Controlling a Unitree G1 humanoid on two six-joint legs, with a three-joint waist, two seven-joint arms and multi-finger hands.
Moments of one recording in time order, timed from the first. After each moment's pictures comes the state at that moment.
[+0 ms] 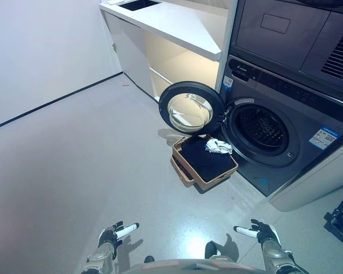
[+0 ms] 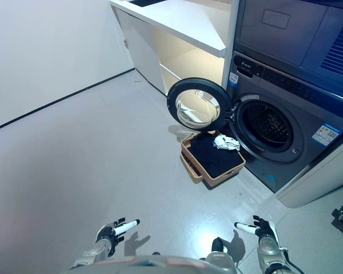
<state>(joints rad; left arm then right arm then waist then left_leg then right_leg) -0.04 0.17 -0.10 1.18 -0.32 -0.11 0.08 -0.05 -0.34 0.06 1.18 0.10 -0.09 -0.18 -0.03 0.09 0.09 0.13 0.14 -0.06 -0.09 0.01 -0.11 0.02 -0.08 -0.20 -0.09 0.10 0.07</state>
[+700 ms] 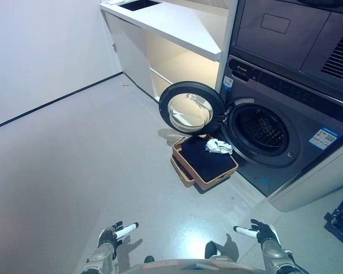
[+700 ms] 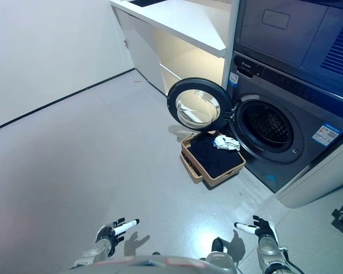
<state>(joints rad) -0.04 0.17 -0.10 1.18 -0.34 -0.11 0.09 -0.05 -0.34 0.06 1.18 0.10 -0.09 -0.18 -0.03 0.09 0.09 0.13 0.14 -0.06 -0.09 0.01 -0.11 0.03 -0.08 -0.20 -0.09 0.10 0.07</state>
